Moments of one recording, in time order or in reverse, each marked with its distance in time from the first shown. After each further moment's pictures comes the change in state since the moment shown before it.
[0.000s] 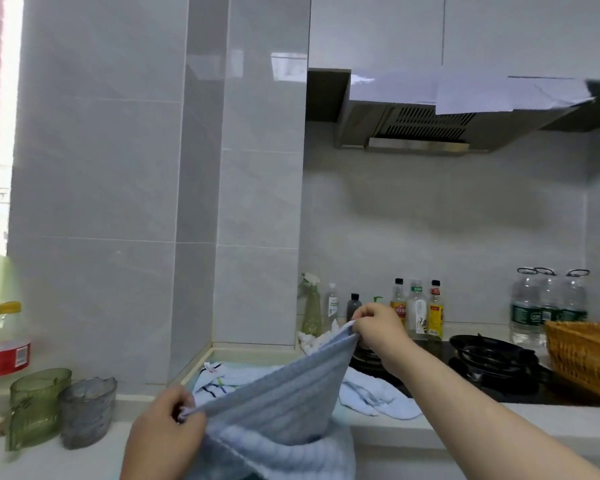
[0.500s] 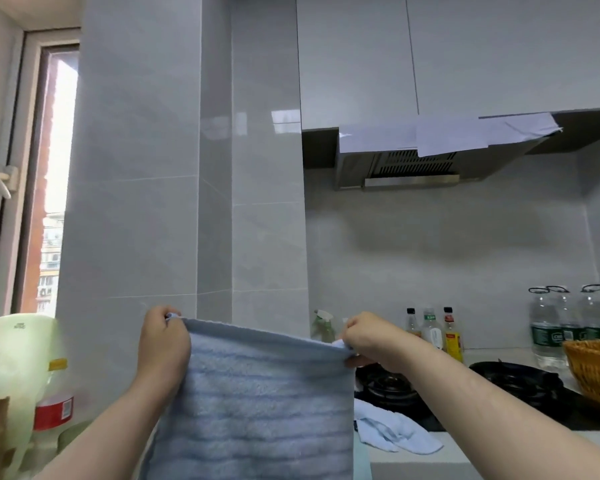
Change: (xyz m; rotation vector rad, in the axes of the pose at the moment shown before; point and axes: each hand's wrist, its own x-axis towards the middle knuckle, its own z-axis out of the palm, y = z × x) left_hand 0.057 0.148 -0.083 -0.292 0.264 0.303; right_hand -0.040 -0.078 -0.022 -0.173 -0.270 0.020
